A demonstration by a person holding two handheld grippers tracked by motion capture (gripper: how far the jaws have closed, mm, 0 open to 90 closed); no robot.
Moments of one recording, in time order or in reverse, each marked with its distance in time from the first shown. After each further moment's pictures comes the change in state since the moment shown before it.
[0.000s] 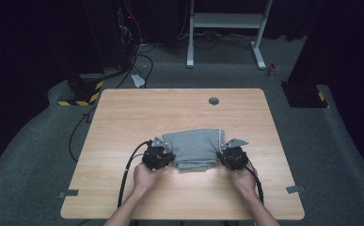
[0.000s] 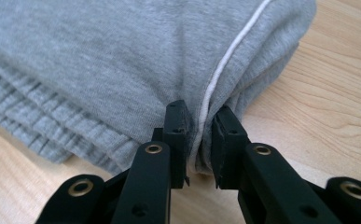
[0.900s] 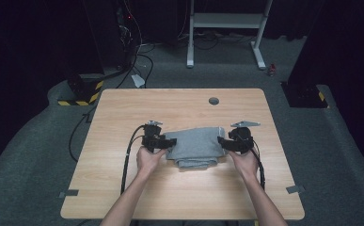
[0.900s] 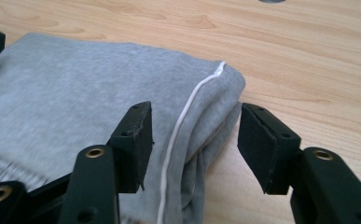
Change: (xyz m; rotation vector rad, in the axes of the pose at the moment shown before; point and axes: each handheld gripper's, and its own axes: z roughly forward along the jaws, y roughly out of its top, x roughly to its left) left arm 0.037 0.048 0.010 -0.001 0.064 -0.227; right arm -0.036 0.045 -0.011 -0.057 0.016 0.208
